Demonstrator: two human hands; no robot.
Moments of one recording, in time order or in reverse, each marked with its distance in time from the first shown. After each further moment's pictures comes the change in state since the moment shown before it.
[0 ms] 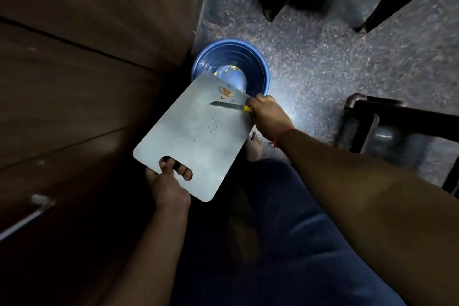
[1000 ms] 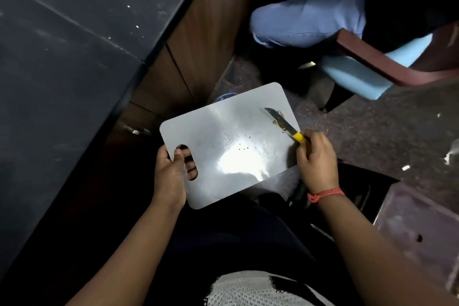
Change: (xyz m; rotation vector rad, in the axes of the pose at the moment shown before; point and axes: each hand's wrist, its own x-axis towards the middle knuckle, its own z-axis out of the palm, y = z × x) left_hand -0.222 0.138 -0.070 0.000 -0.331 0.171; right_hand -0.224 -0.118 -0.266 0.095 0.497 0.084
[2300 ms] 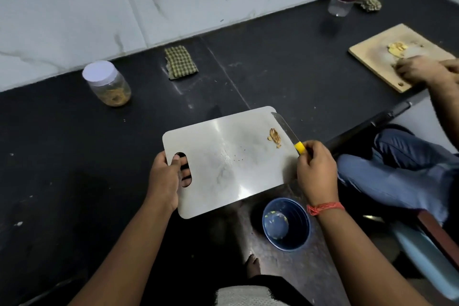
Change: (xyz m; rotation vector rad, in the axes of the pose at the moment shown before) left_hand -0.035 0.173 -0.186 -0.341 0.408 0.255; right_hand 0.094 -0.328 0.005 0.213 -0.068 -0.406
